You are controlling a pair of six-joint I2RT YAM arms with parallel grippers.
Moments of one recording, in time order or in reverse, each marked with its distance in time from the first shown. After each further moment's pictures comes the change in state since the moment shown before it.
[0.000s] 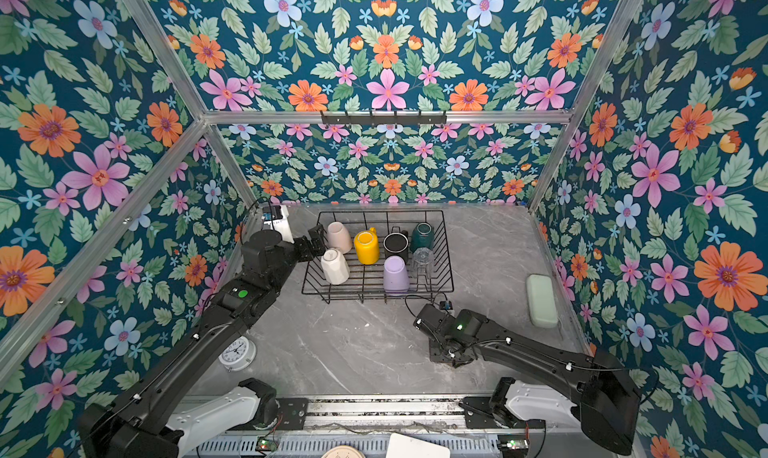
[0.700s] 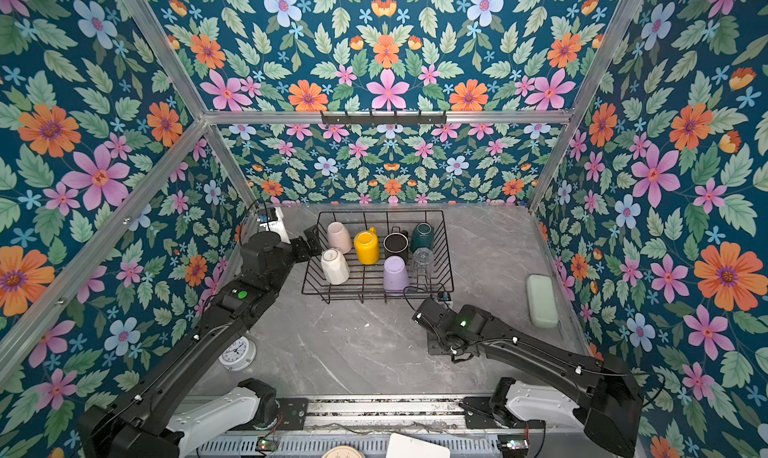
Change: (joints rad) left arm 0.024 -0.011 -0.024 0.004 -0.037 -0.031; right arm -0.009 -0.045 0.106 -0.042 0.065 -0.051
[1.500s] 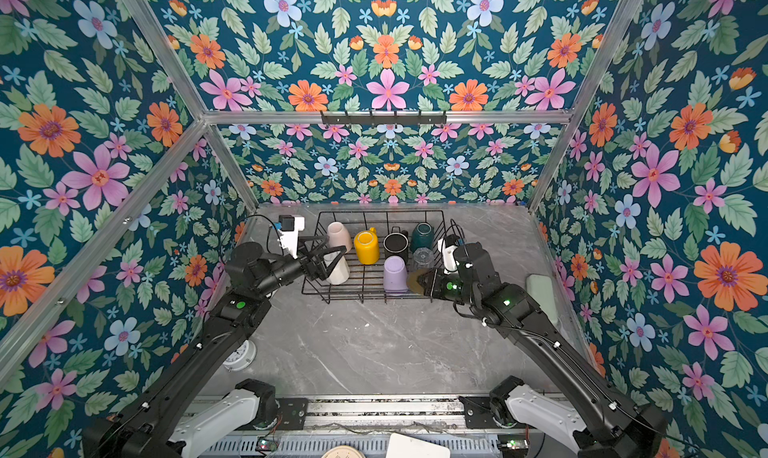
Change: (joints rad) left arm 0.105 -0.063 -0.173 0.370 0.982 -0.041; right arm -0.380 -0.098 0.172 0.486 -0.504 -0.125
